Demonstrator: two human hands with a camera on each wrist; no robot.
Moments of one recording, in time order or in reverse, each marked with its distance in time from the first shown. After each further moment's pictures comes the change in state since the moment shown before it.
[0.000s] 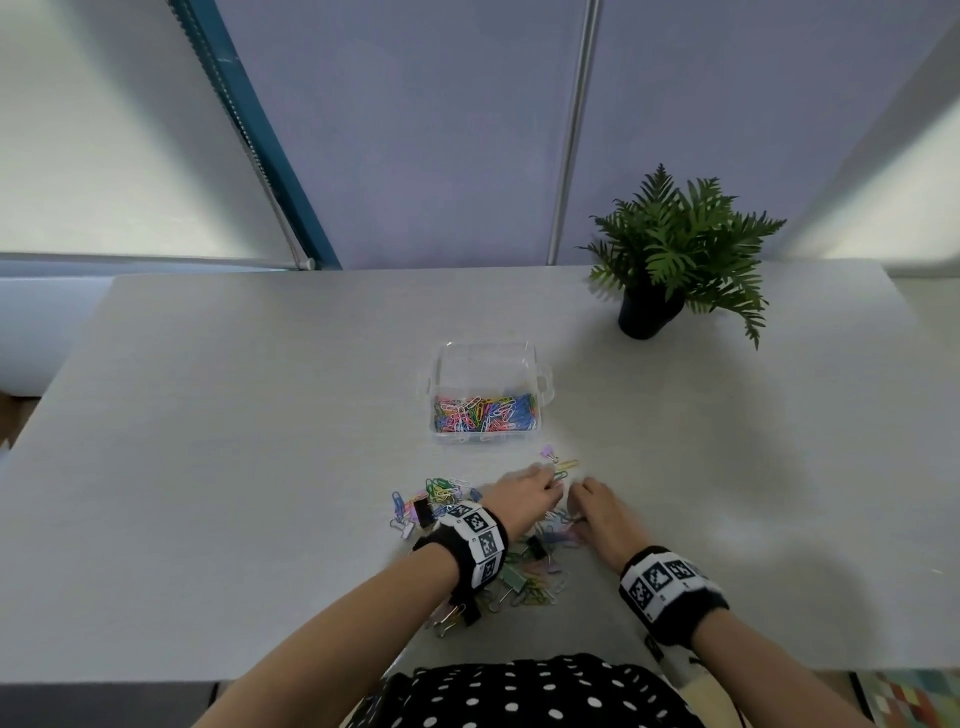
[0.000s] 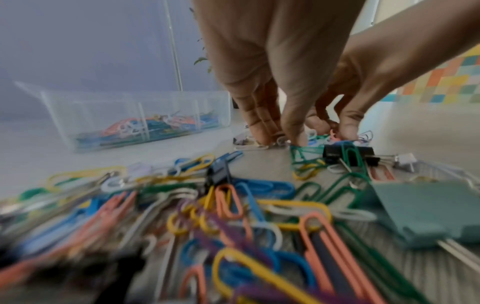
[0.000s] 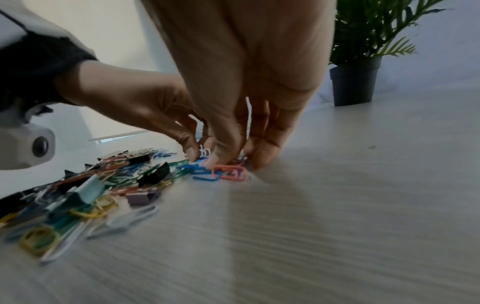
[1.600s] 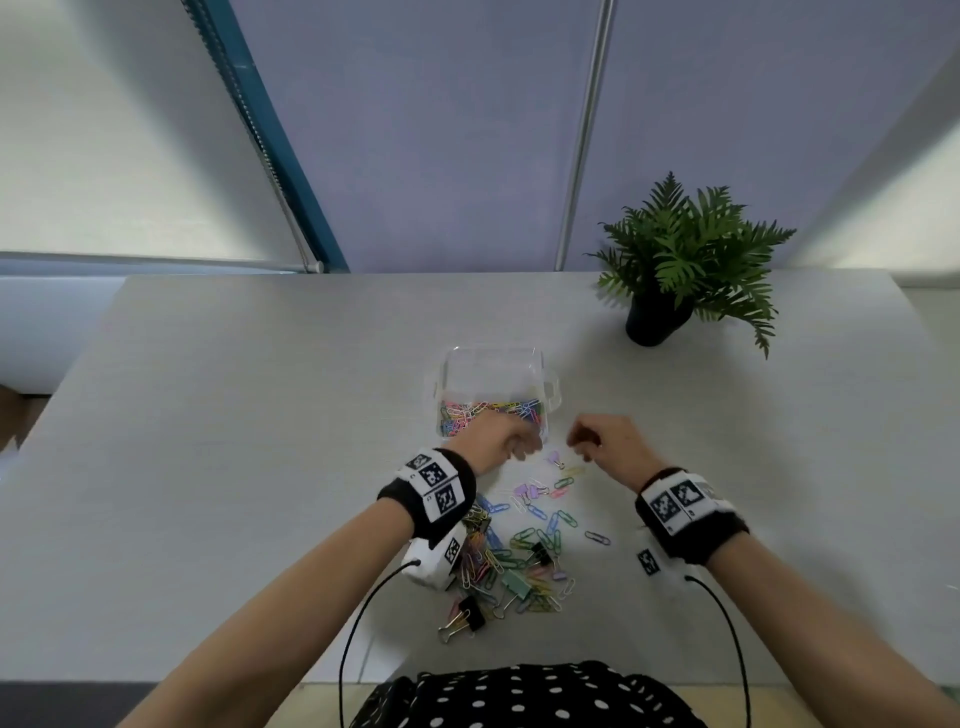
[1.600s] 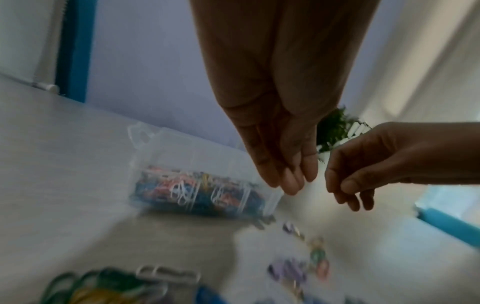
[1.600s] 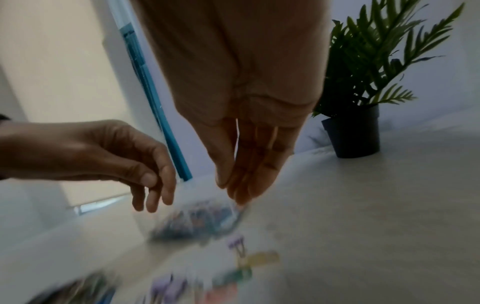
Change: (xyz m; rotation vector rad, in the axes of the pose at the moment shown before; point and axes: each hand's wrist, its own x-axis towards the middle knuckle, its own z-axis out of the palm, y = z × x) left_hand -0.005 -0.053 -0.071 -0.535 0.153 -0.145; right_hand 0.058 -0.012 -0.074 0.207 0.100 -0.060
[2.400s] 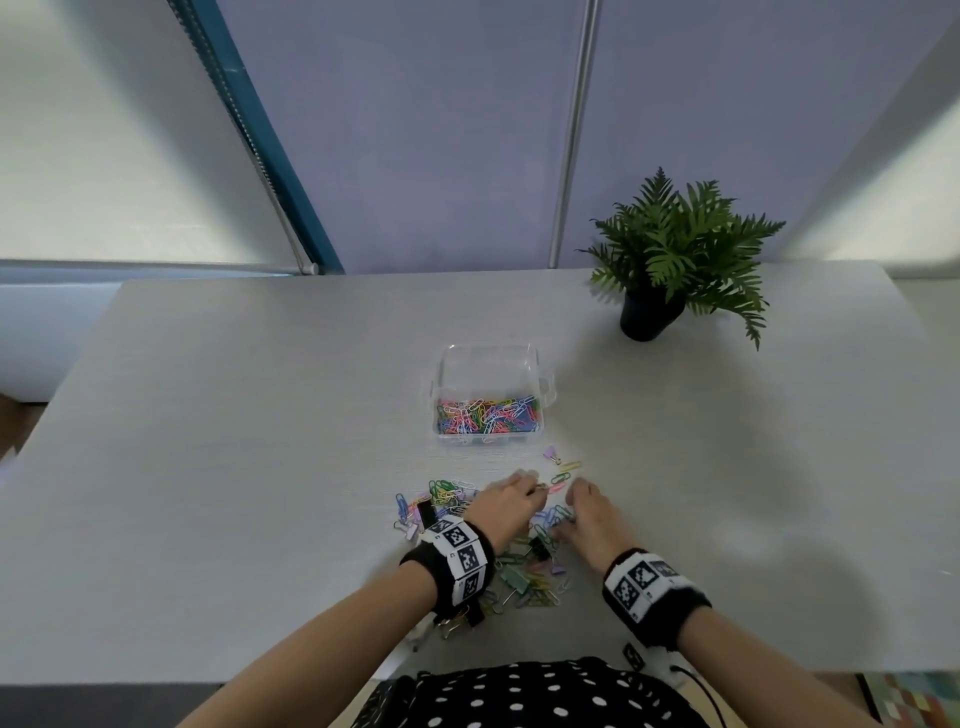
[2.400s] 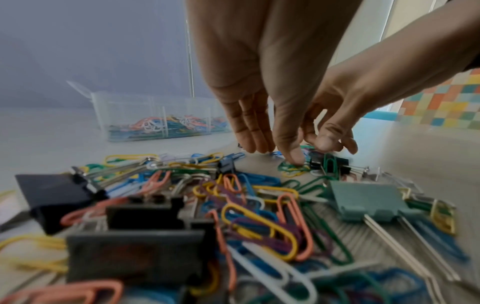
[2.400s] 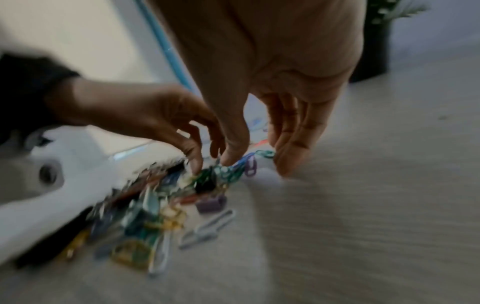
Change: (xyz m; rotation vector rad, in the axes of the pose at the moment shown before) left_hand -0.033 0.003 0.079 0.513 -0.100 0.071; right_hand -0.062 0.006 0.080 -0.129 -0.029 0.246
